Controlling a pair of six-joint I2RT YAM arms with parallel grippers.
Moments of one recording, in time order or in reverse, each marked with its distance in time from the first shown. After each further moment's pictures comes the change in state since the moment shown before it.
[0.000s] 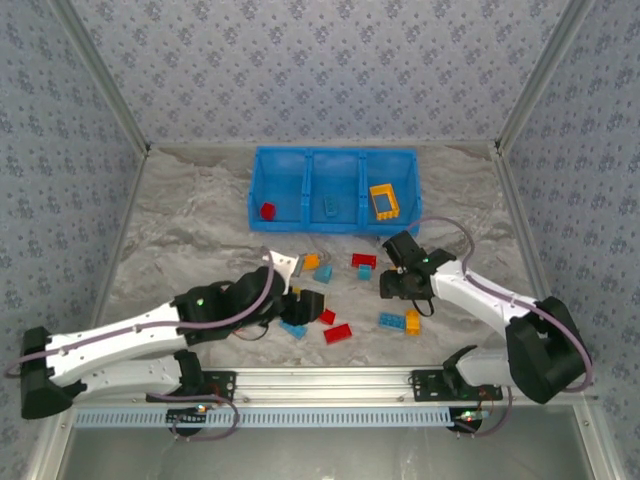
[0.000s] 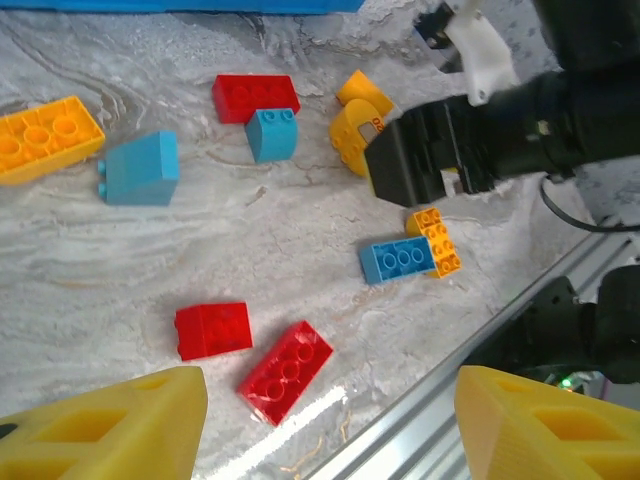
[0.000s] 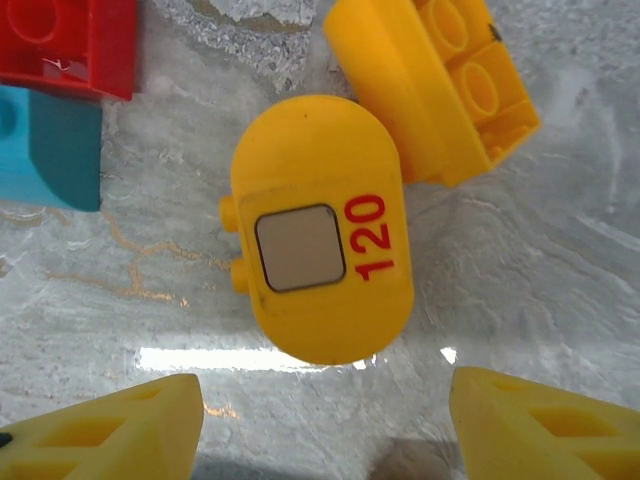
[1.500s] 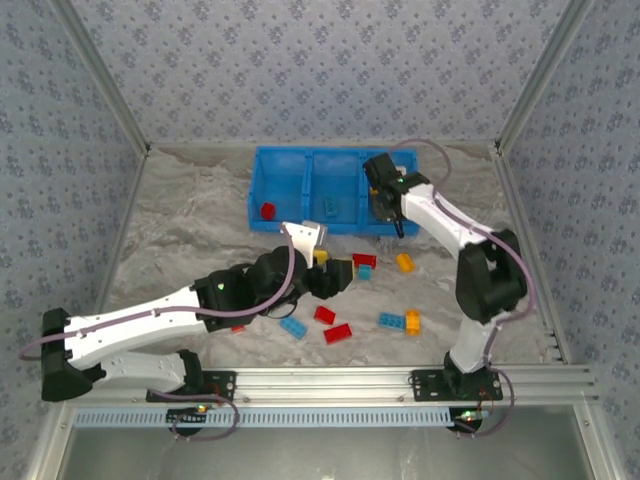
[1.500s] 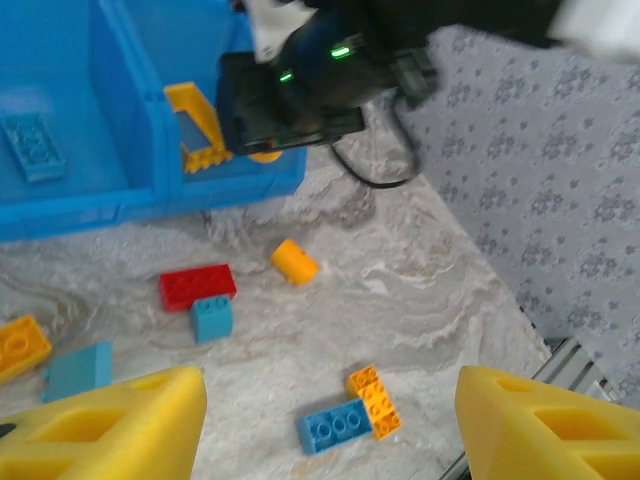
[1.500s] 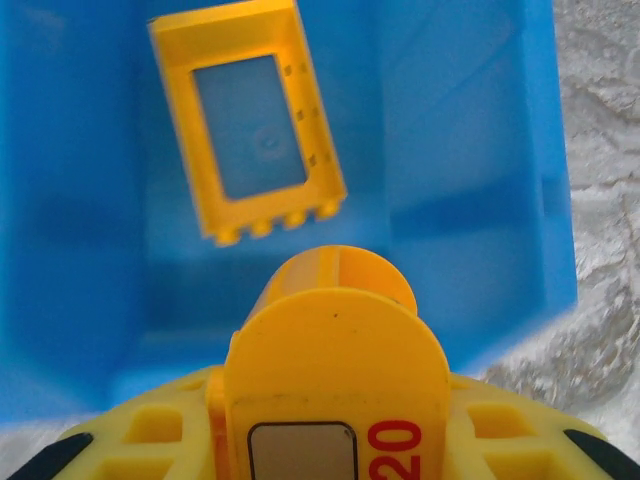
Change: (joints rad) left arm -0.034 0.229 0.289 0.145 -0.181 0.119; right arm -0.107 0.522 0.777 -0.144 0.293 -0.132
